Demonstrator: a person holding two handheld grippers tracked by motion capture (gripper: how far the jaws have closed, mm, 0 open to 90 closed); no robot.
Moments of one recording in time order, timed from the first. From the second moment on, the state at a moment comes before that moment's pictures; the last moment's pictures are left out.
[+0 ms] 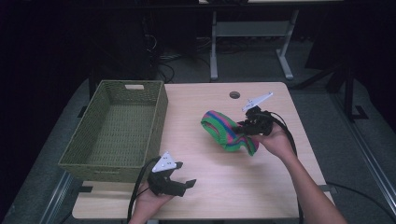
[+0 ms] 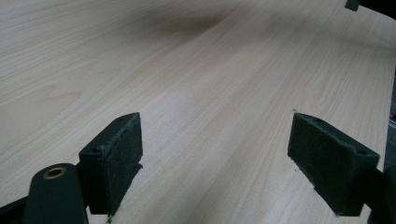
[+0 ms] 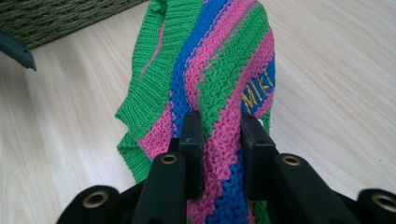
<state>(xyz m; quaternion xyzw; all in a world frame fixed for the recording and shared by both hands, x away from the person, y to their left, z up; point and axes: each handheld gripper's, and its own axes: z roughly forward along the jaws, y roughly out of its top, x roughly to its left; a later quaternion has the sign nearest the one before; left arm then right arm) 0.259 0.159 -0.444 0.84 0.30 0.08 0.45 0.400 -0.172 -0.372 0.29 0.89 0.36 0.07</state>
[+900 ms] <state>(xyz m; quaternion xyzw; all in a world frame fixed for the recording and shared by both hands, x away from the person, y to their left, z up) 0.258 0.160 -0.443 0.83 0.30 0.08 0.46 0.352 -0.172 -0.370 0.25 0.89 0.37 0.06</state>
